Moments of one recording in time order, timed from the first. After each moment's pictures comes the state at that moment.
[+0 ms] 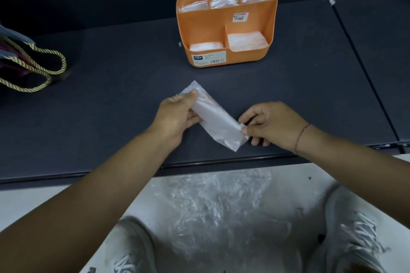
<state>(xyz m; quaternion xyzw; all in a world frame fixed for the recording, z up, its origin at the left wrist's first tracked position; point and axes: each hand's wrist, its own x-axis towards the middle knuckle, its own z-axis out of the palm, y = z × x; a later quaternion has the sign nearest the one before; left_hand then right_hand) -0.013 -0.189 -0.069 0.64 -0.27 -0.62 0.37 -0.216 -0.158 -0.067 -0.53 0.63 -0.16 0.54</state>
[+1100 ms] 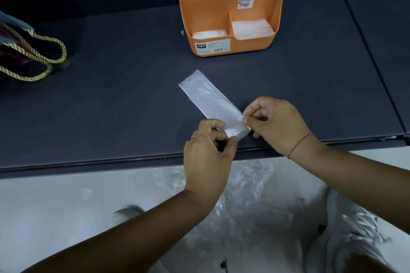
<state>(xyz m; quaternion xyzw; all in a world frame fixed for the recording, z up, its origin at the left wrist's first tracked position) -0.052 -0.085 -0.090 0.68 -0.56 -0.35 0.32 -0.202 -0.137 -0.075 -0.56 0.66 -0.24 0.43</state>
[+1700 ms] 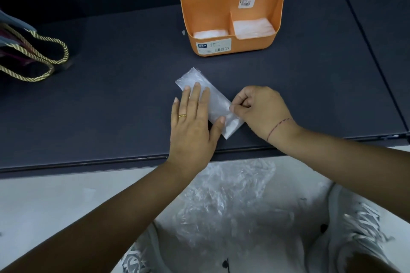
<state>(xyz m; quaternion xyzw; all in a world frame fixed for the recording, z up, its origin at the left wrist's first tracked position) -0.016 -0.128 -0.110 0.62 -0.76 -0.14 0.15 -0.180 -0.162 -0.077 -0.61 0.67 -0.21 0.37</state>
